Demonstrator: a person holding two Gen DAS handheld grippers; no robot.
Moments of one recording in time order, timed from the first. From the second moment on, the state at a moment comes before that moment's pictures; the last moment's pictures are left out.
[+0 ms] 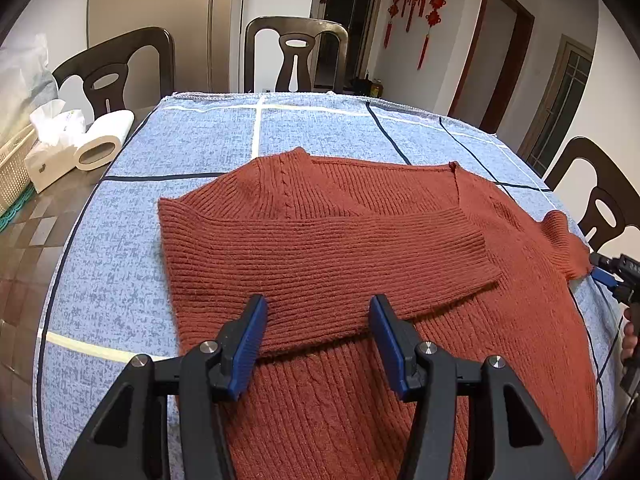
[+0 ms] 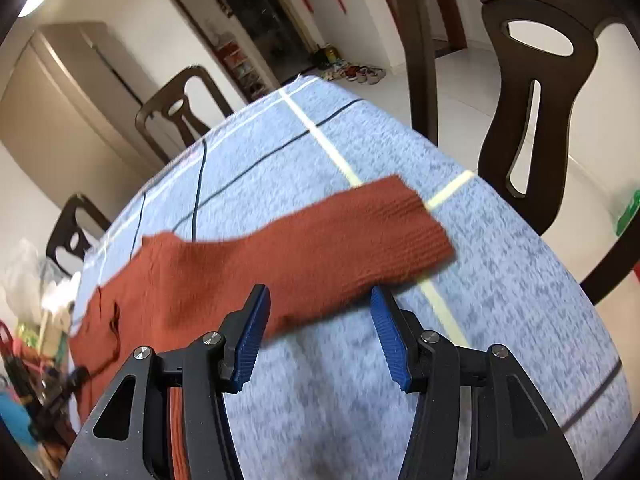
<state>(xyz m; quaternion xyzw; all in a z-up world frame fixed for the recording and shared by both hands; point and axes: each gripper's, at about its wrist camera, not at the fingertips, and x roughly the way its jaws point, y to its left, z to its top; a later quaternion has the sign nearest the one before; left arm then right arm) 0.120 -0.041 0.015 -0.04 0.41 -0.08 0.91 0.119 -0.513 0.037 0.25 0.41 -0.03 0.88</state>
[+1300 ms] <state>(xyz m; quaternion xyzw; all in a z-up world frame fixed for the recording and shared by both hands) 0.118 -0.037 0.013 -0.06 0.41 -0.09 0.90 0.159 -0.262 0.047 0.08 0.46 0.29 0.84</state>
